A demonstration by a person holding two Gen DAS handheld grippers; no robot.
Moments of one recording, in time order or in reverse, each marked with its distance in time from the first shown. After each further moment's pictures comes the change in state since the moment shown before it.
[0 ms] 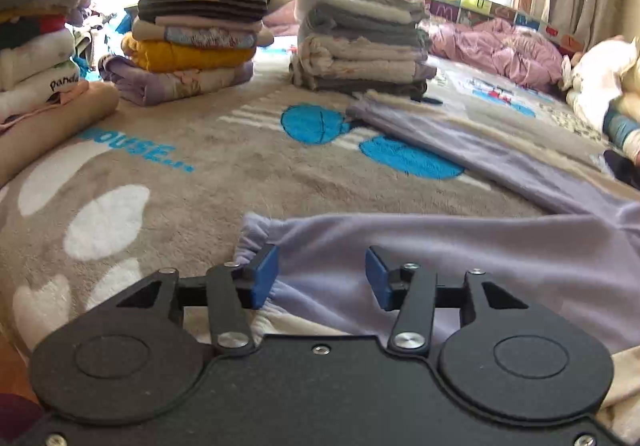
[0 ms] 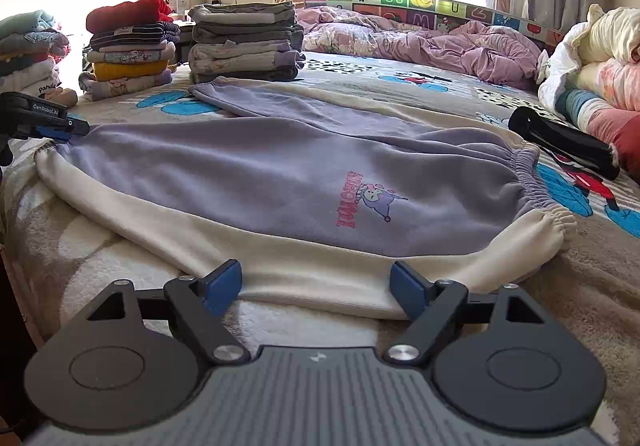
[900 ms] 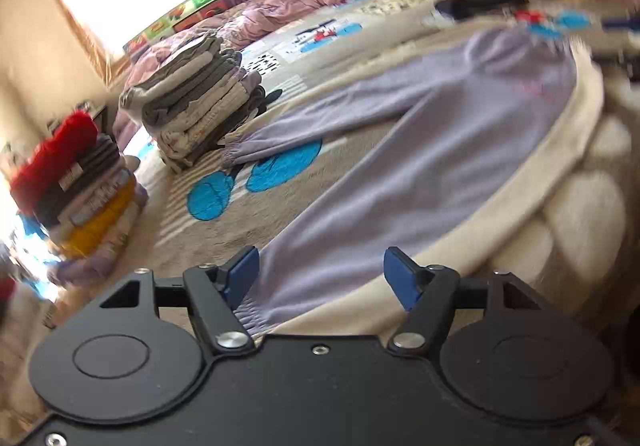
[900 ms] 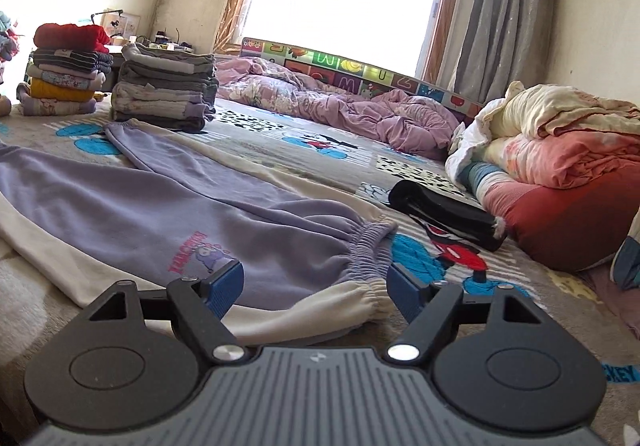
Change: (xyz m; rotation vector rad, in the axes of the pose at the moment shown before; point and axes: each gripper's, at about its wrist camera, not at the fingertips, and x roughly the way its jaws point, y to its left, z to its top) left arm -0.082 -0.041 -0.007 0.936 -0.014 -0.092; right arm -0.046 -0.069 0.004 -0.112 -0.176 -0.303
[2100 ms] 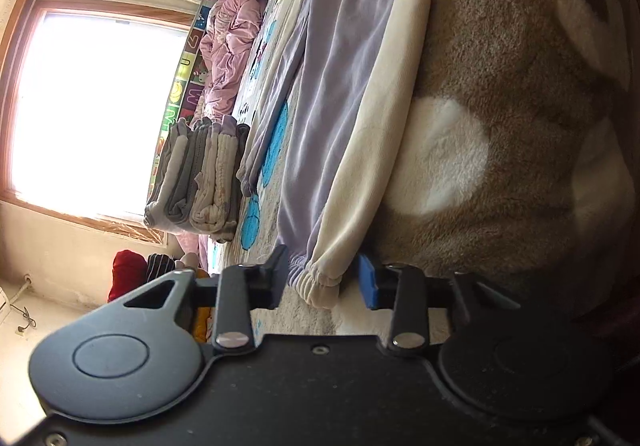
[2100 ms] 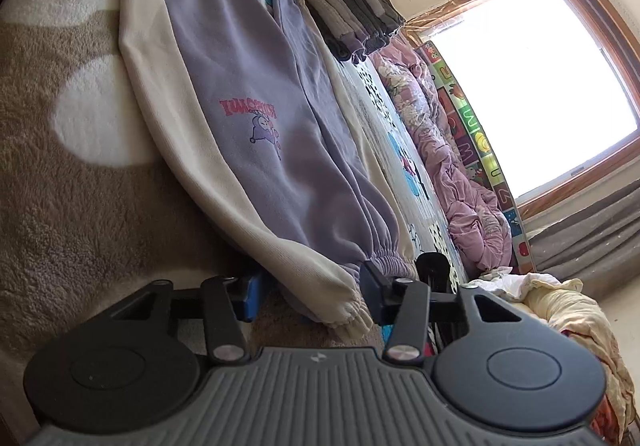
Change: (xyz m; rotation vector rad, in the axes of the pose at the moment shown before) left arm 0.052 -0.026 -0.086 0.561 -0.118 0.207; right arm 0.033 0.028 -0.021 -0.831 0.042 0.152
